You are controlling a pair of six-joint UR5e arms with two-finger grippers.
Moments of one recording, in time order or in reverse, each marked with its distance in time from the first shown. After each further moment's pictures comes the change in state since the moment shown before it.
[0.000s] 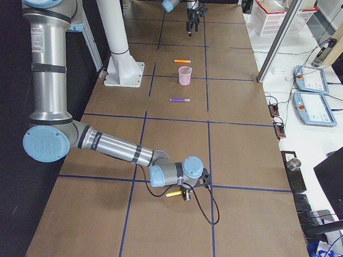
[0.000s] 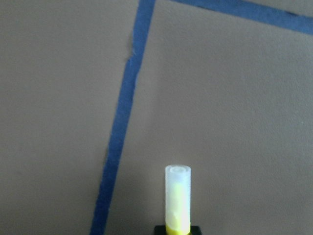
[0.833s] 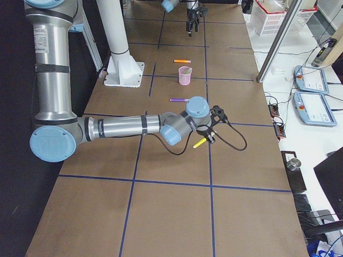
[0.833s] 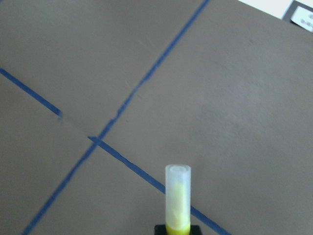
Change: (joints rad) left arm 0.003 -0.001 0.003 0.000 0.000 -0.001; right arm -0.072 0.101 0.440 0.108 0.018 0.204
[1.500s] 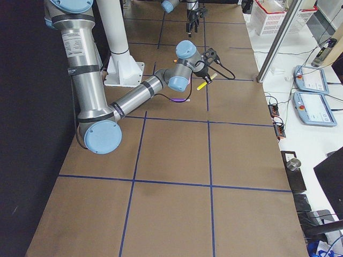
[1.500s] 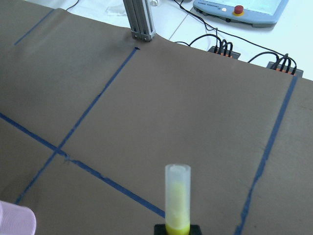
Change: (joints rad) left arm 0.004 -0.002 0.008 0.001 -0.001 -0.006; right arm -0.401 0.162 0.255 -0.005 -0.490 0.588
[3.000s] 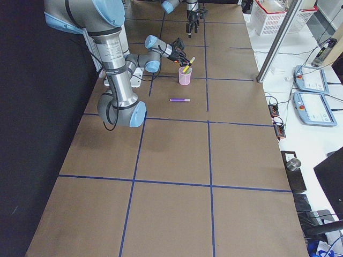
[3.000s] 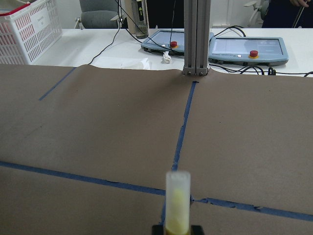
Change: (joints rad) left arm 0.004 -0.006 0.008 0.000 -0.002 -0.002; right arm -0.623 0.284 -0.162 -0.144 -0.928 0.327
